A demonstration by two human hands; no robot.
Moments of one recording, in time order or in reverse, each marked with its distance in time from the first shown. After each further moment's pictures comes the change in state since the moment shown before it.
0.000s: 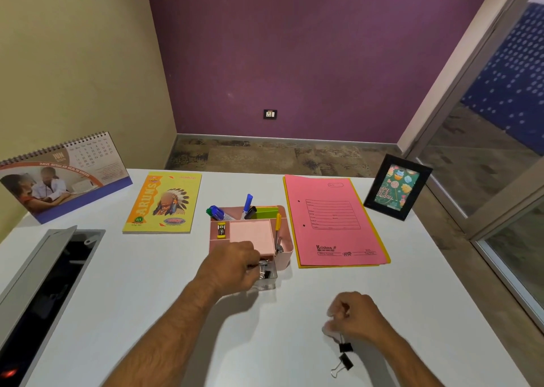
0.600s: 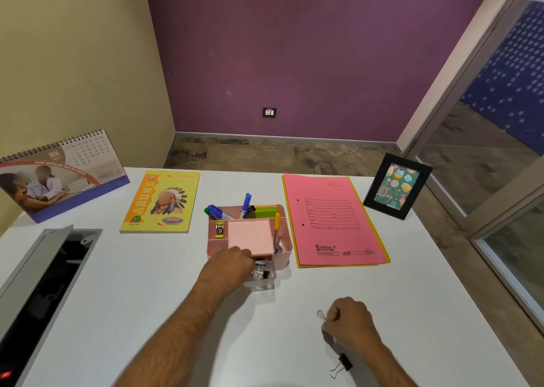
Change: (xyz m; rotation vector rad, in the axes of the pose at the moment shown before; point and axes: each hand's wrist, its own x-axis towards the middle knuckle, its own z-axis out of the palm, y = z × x) left_hand 0.011 0.003 0.013 0.503 -0.486 -0.040; right_hand 0.012 0.008 0.037 -0.148 0.122 0.057
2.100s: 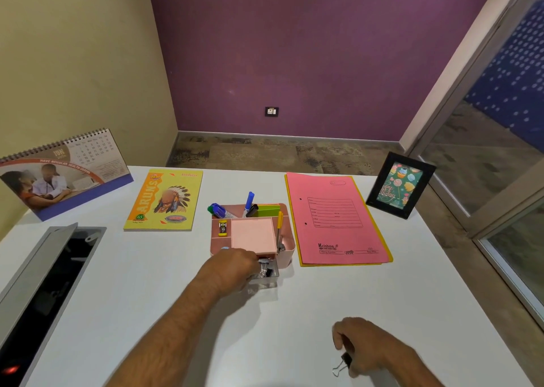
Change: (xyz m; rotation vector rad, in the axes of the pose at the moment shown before) left_hand -0.010 -0.007 0.002 -0.205 0.143 0.132; right_hand -0.011 0.021 -0.030 -0.364 -0.570 -0.292
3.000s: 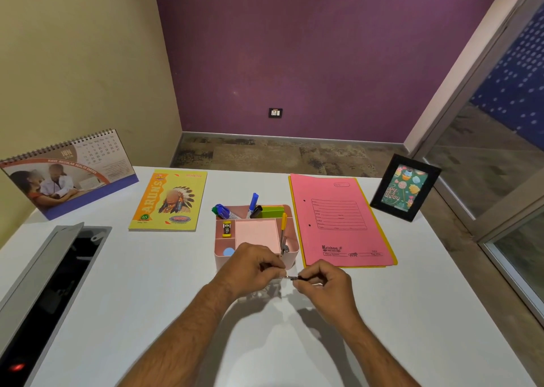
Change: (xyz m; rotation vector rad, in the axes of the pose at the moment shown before) left_hand 0.007 0.023 -0.007 -0.799 0.303 -0.133; right_hand 0.023 -0.101 -0.038 0.920 0.882 -0.179
